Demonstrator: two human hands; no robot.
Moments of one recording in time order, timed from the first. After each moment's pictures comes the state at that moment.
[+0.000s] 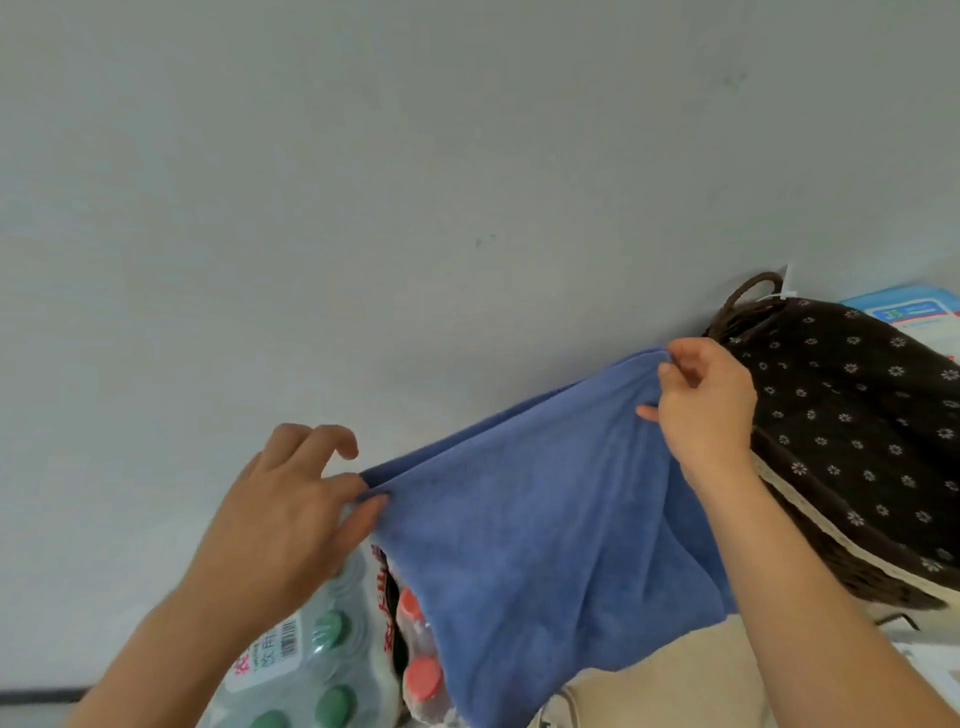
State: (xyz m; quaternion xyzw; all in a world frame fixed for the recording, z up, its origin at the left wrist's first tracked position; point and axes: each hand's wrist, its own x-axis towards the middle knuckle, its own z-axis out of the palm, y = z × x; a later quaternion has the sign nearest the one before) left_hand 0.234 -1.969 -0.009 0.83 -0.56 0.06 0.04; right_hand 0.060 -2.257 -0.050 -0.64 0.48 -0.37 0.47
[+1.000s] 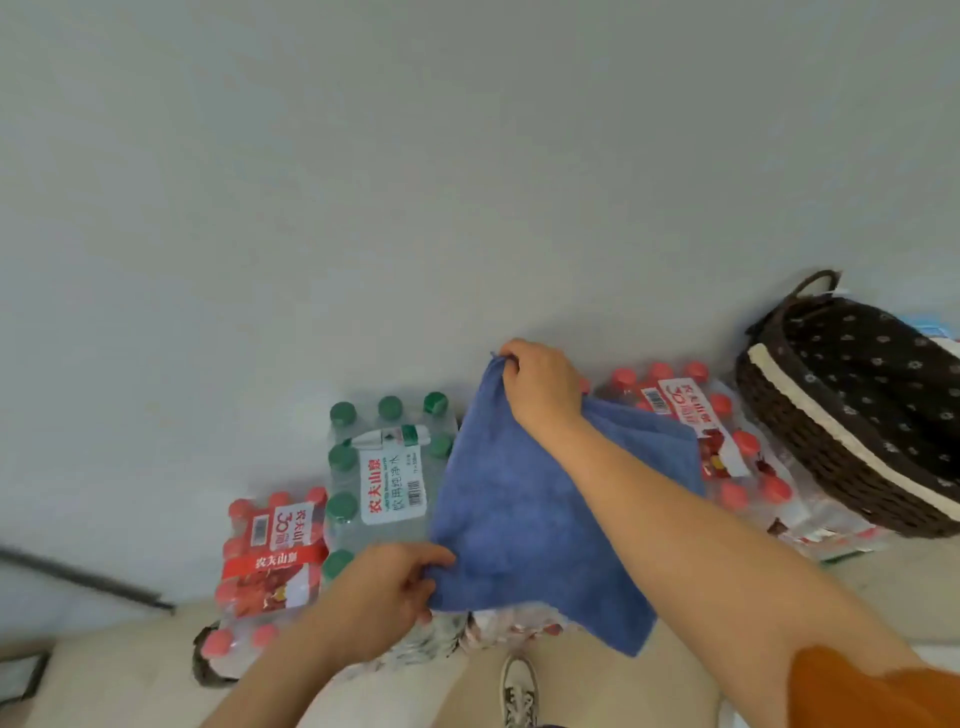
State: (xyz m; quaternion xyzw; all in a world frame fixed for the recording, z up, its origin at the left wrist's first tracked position) left_hand 0.175 -1.809 -0.087 0.81 -0.40 -0.35 0.23; right_hand 0.194 -2.068 -0.088 -0.91 0.31 -0.18 0.21
